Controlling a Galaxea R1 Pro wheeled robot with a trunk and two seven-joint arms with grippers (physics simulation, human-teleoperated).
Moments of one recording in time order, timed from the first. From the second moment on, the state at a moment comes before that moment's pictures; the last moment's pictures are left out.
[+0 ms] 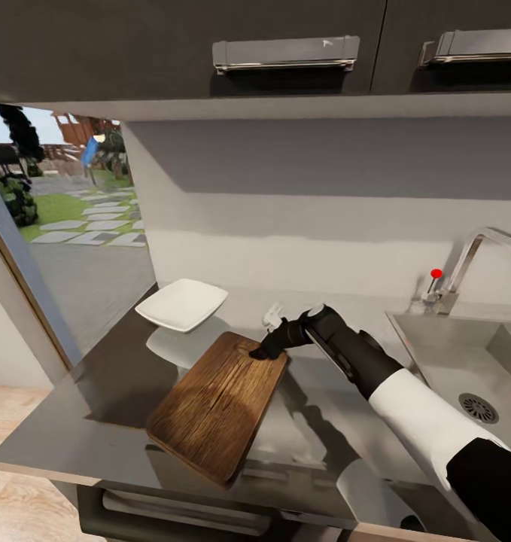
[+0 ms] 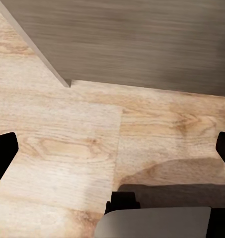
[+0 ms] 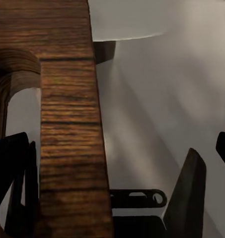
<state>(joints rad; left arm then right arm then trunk) 0.02 0.04 0.01 -0.39 0.01 -0.37 0.00 -1.03 -0.05 0.65 -0.94 0.00 0.69 0.68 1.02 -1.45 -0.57</state>
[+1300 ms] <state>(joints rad) 0.01 0.04 0.01 -0.39 0.01 -0.37 0.00 -1.03 -0.05 0.65 -0.94 -0.02 0.69 0.68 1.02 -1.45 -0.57</state>
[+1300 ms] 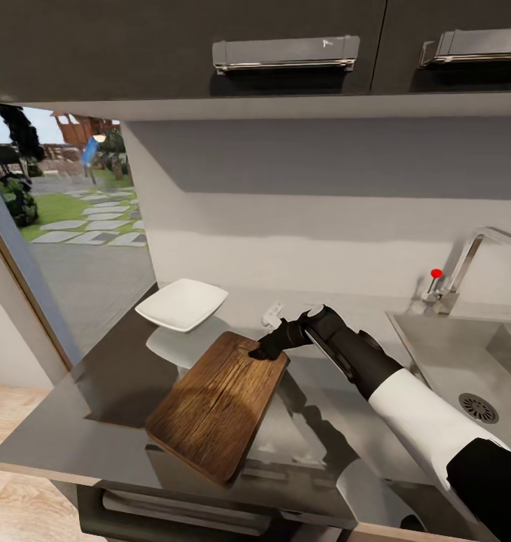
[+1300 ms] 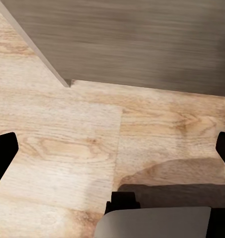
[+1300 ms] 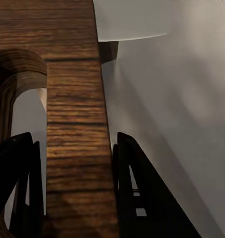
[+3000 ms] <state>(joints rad) 0.01 0.04 0.01 -0.40 0.01 -0.37 0.00 -1.03 -0.05 0.66 -0.93 0.01 0.69 0.68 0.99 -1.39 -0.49</state>
